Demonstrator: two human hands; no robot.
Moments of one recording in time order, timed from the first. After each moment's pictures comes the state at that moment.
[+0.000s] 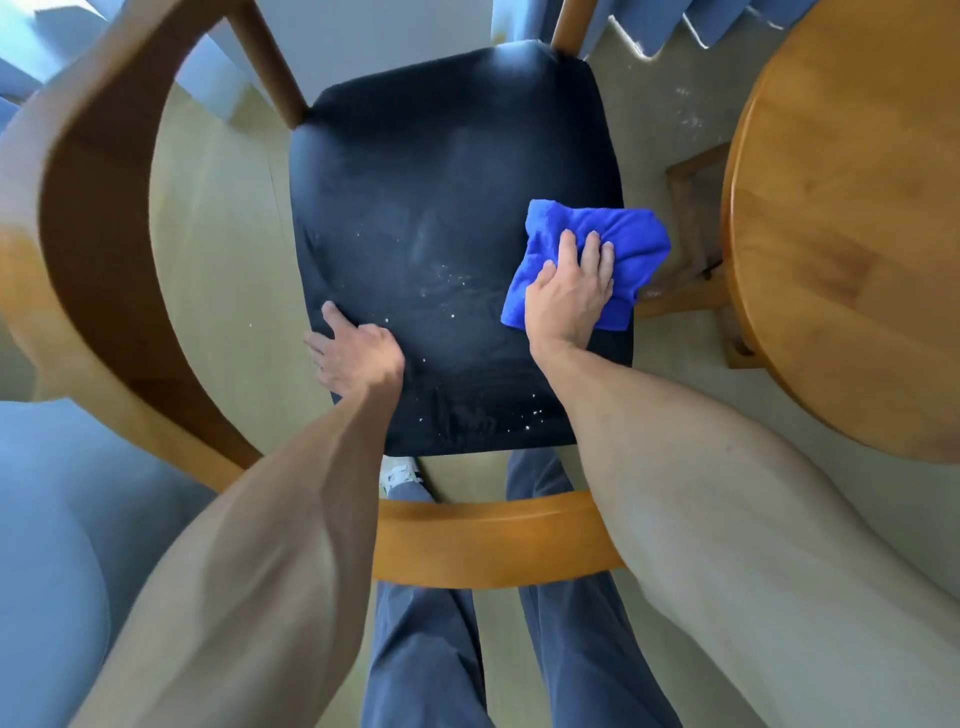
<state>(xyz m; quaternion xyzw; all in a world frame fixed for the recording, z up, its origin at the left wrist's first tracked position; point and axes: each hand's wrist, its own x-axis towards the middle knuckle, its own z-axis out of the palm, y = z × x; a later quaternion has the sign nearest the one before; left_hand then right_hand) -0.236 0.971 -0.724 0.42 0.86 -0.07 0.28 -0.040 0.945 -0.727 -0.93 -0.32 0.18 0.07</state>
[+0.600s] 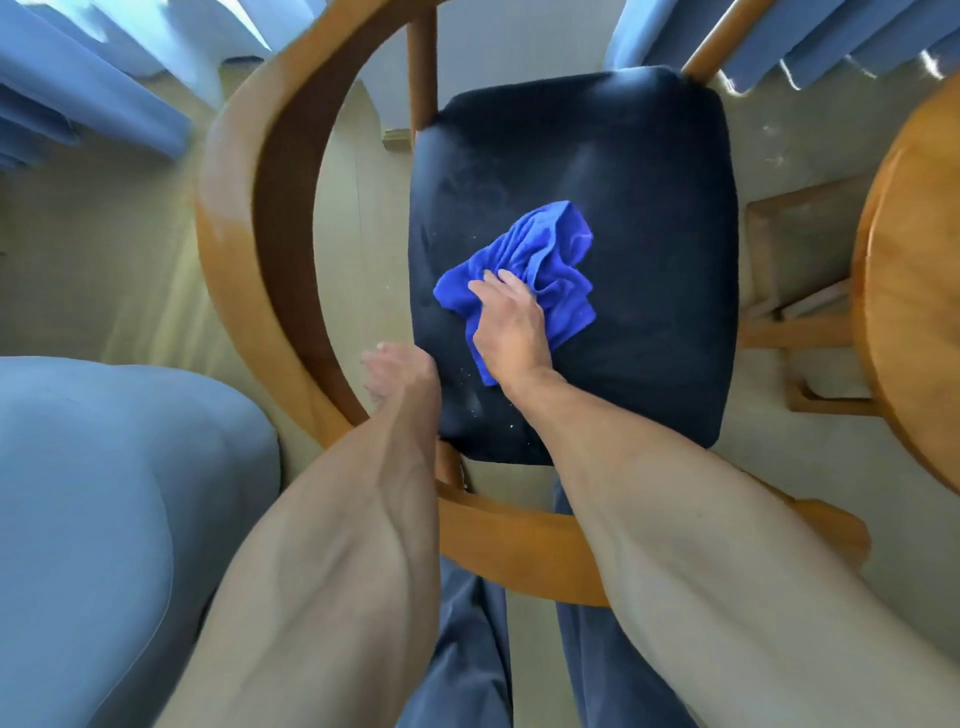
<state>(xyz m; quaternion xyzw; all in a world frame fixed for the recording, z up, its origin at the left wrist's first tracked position) -0.315 0.989 -0.717 0.24 0.89 0.00 0.38 -0.197 0.982 -0.719 -0.76 -0.55 0.28 0.21</state>
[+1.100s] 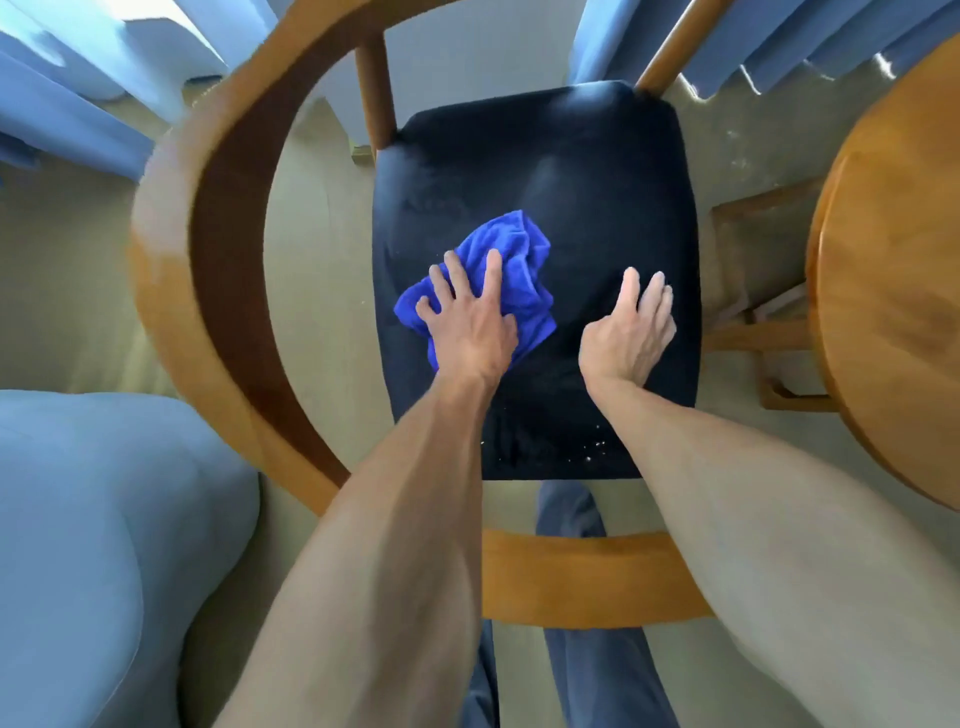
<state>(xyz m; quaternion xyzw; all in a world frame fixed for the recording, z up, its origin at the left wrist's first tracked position) -0.207 1.010 -0.725 0.74 0.62 -0.13 0.21 -0.066 0.949 -0.733 -0.93 -0.34 0.13 0.06</state>
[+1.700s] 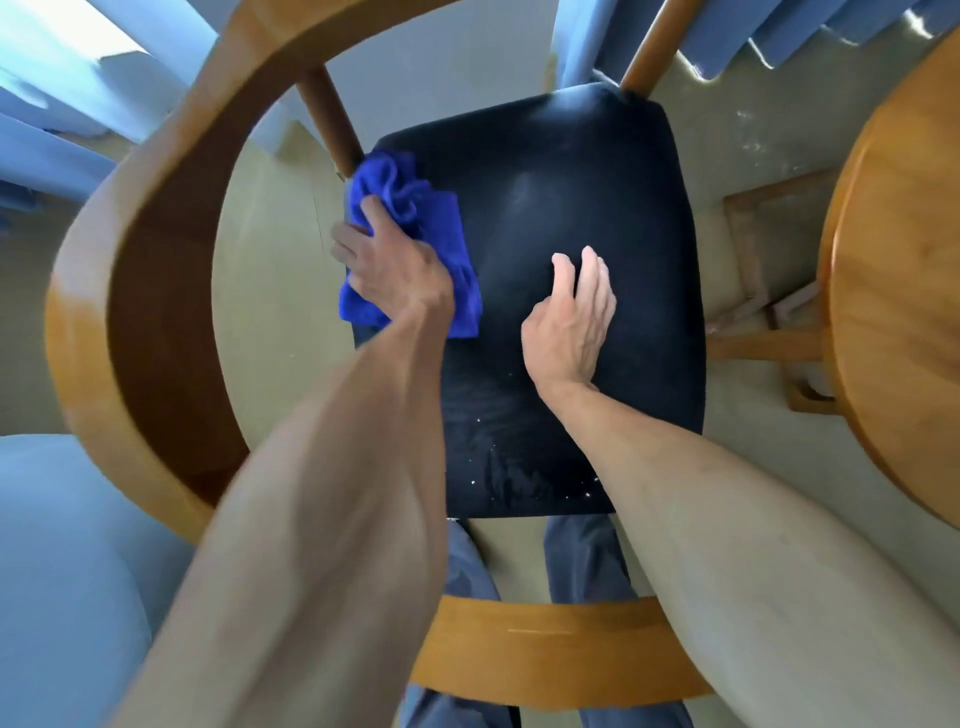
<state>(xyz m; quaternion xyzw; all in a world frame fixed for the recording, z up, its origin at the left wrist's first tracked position) -0.184 1.123 -0.719 0.53 0.83 0.04 0.16 -0.081 1.004 -0.758 -0.89 -0.42 0.14 0.14</state>
